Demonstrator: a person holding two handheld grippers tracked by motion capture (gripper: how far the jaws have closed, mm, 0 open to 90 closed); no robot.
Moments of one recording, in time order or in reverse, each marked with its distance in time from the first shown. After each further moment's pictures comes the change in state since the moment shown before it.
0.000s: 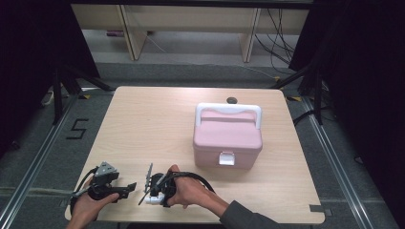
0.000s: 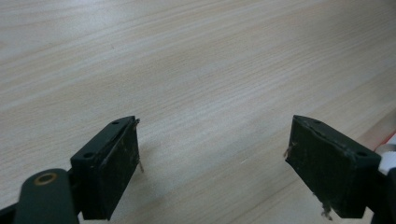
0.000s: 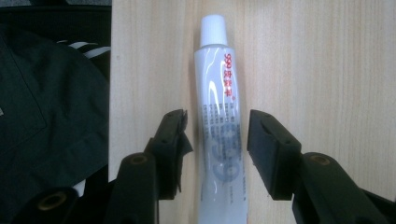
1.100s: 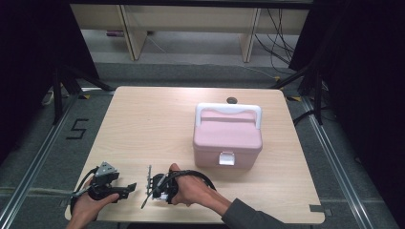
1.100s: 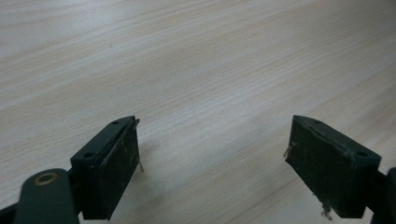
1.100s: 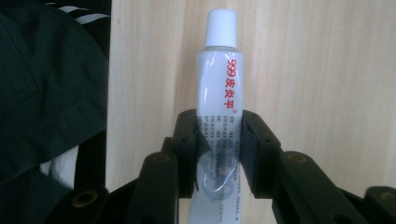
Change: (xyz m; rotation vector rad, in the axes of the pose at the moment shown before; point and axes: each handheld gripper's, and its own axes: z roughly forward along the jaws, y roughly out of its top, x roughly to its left) left arm 0.000 0.000 0.000 0.018 -0.002 0.009; right arm 0.005 -0.007 -0.018 0.070 -0.024 -0.039
